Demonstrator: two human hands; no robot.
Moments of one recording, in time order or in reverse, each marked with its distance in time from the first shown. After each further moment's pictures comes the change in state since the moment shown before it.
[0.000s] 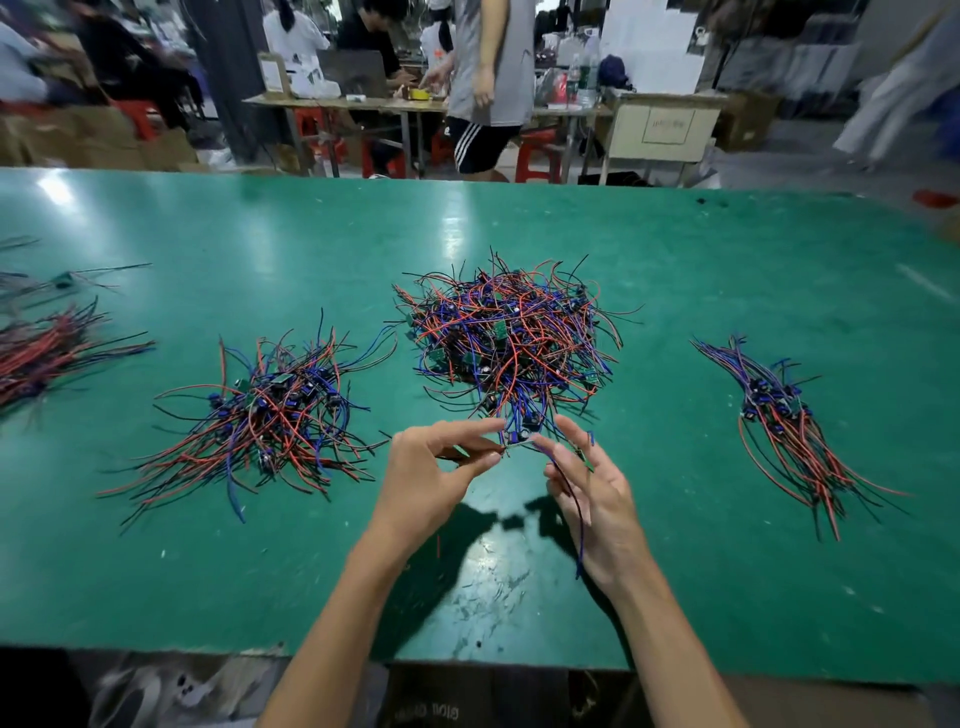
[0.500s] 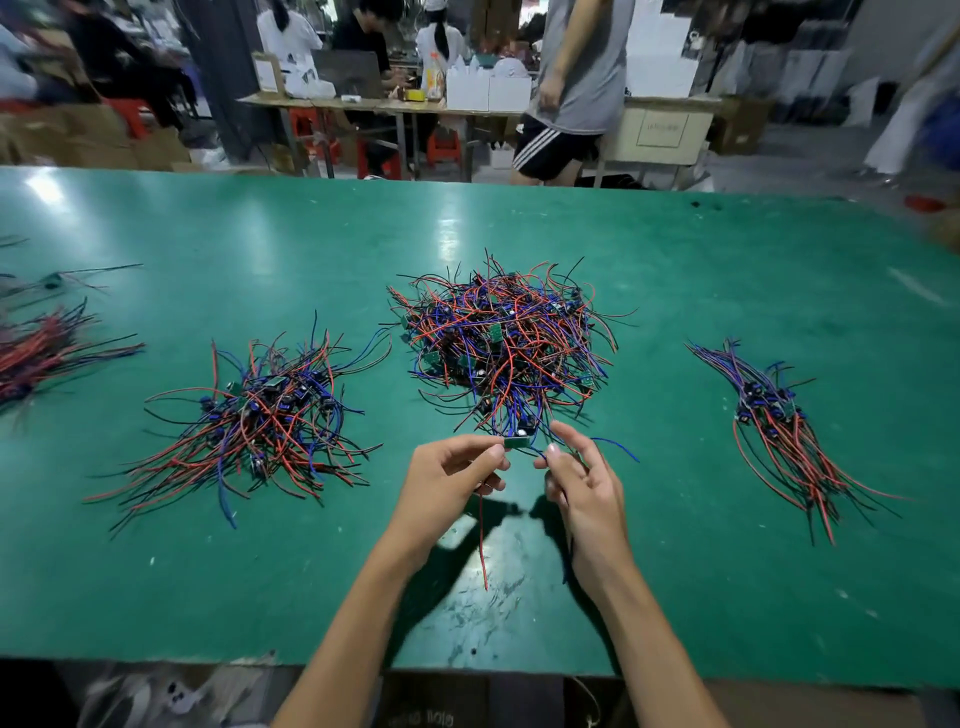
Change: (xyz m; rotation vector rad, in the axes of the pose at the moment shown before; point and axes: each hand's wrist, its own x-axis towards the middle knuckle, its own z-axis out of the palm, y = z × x) left_hand 0.002 -0.015 0.024 -0.422 -0.058 -0.360; right_hand 0.010 0.017 -0.001 -0.221 0.154 -0.187
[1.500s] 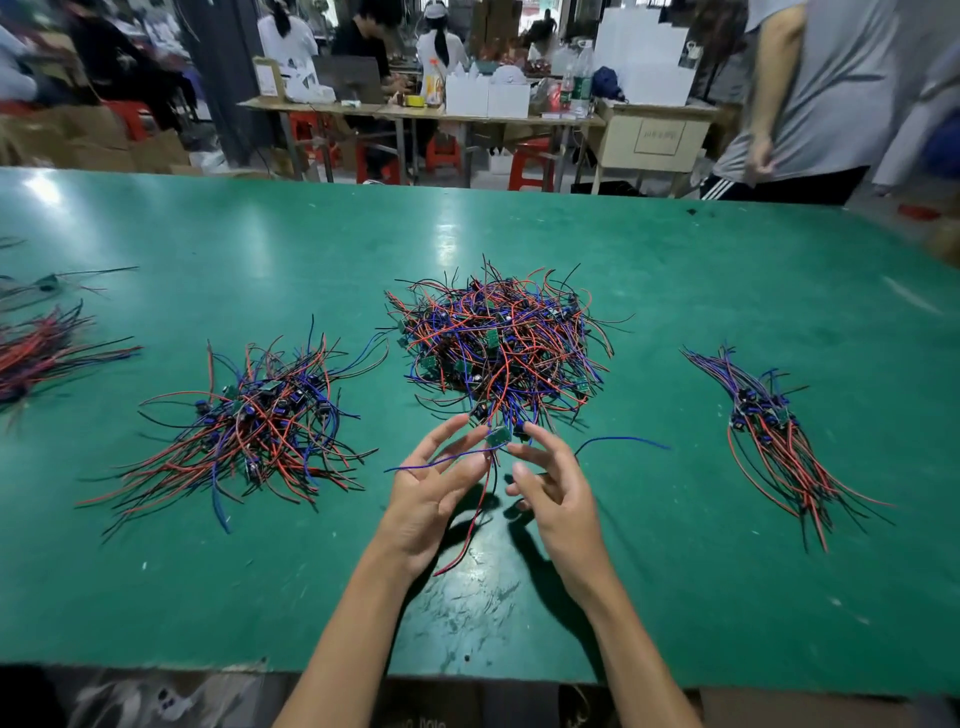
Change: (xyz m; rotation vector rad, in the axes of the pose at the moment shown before) left_hand 0.007 -0.019 -0.007 -0.611 -0.048 -0.028; right_hand -0.007 0.000 0.008 -0.242 -0.147 -0.100
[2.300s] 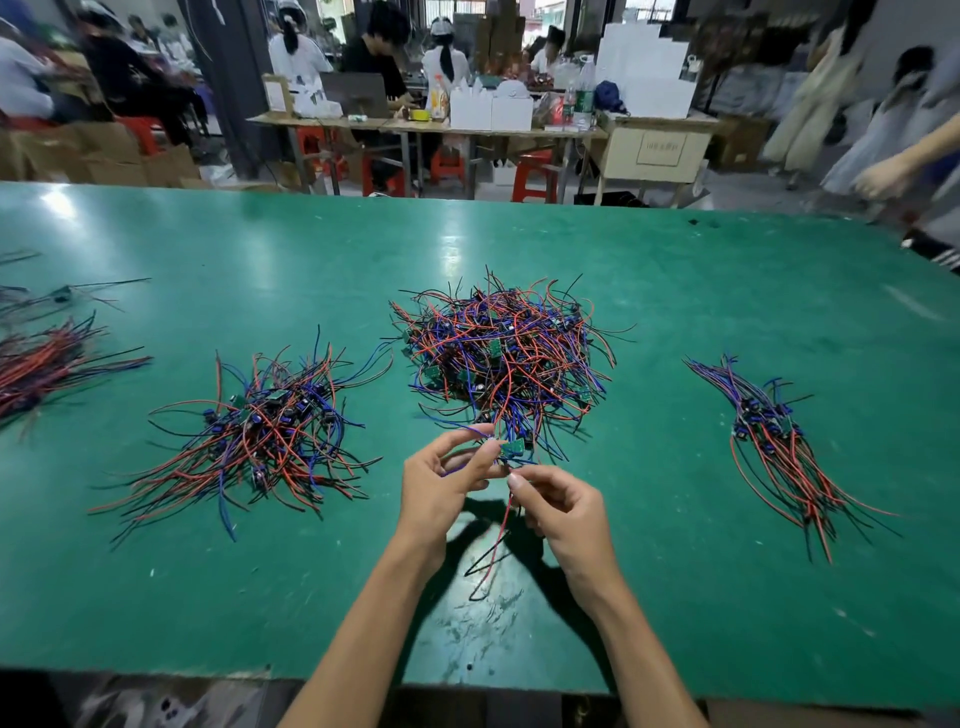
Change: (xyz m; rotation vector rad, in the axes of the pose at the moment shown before) left_hand 0.002 0.006 0.029 0.403 0.169 0.086; right_hand 0.005 0.009 -0.008 0.064 -0.016 0.043
